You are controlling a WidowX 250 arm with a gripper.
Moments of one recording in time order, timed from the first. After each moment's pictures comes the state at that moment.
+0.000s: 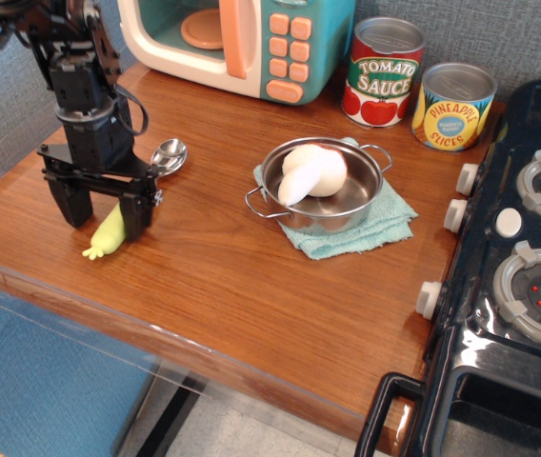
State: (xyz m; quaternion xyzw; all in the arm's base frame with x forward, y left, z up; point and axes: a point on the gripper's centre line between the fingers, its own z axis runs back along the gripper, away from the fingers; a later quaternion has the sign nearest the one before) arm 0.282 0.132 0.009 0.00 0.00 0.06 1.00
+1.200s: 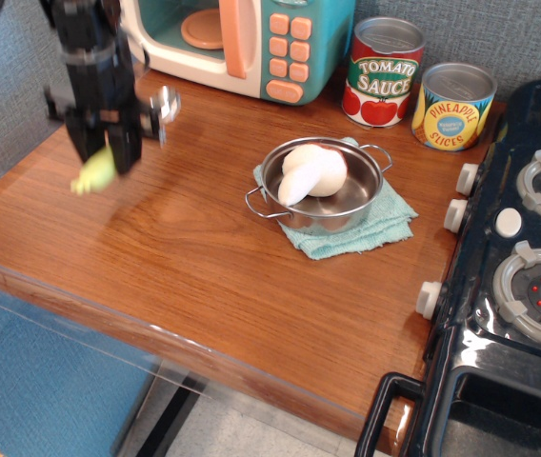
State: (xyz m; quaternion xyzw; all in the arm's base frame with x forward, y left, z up) arm 0.327 0.161 0.044 0.02 -0.05 0.09 0.99
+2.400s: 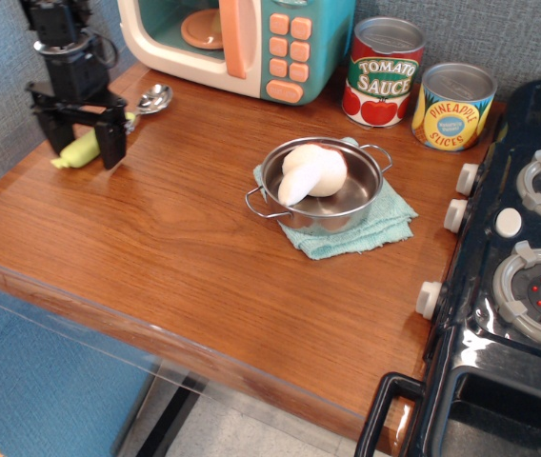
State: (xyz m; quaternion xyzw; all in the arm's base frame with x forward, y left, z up) arm 0.336 0.207 0.014 -0.01 0.00 0.05 1.00
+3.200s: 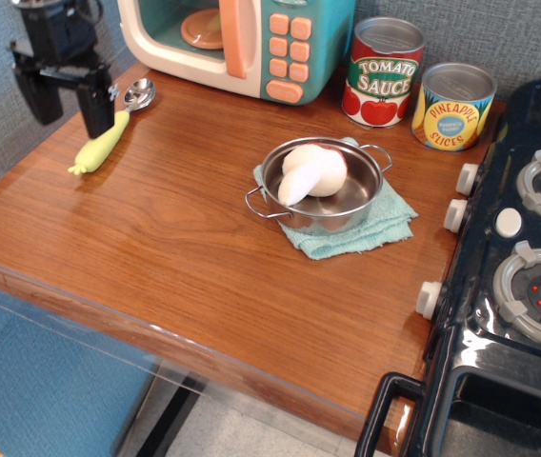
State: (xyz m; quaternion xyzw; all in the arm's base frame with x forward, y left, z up) arm 0.330 0.190 0.065 -0.01 -0.02 0.00 1.00
